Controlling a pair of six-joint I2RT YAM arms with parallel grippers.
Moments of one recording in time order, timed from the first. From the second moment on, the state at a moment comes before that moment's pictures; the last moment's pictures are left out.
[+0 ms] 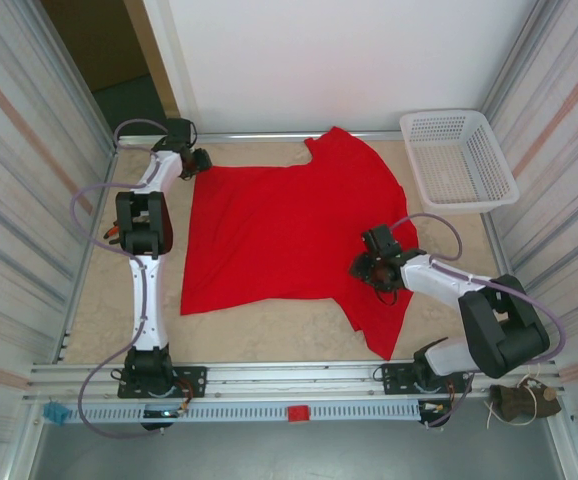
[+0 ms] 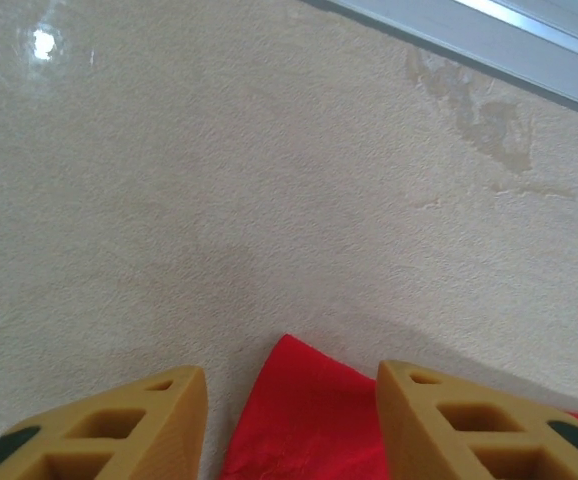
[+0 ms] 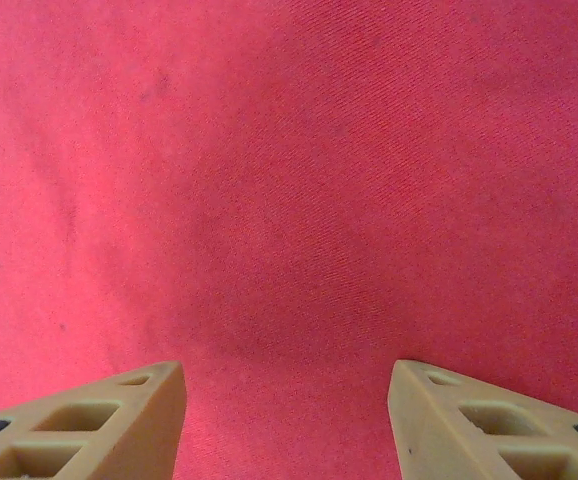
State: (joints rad) left arm -0.02 2.55 2.23 -0.61 0.02 -0.35; right arm 0.44 1.39 0.62 -0.36 0.05 0.88
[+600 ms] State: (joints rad) left arm -0.02 2.55 2.21 -0.53 -0.03 -0.39; right arm 0.43 1.37 0.59 -0.32 0.05 0.89
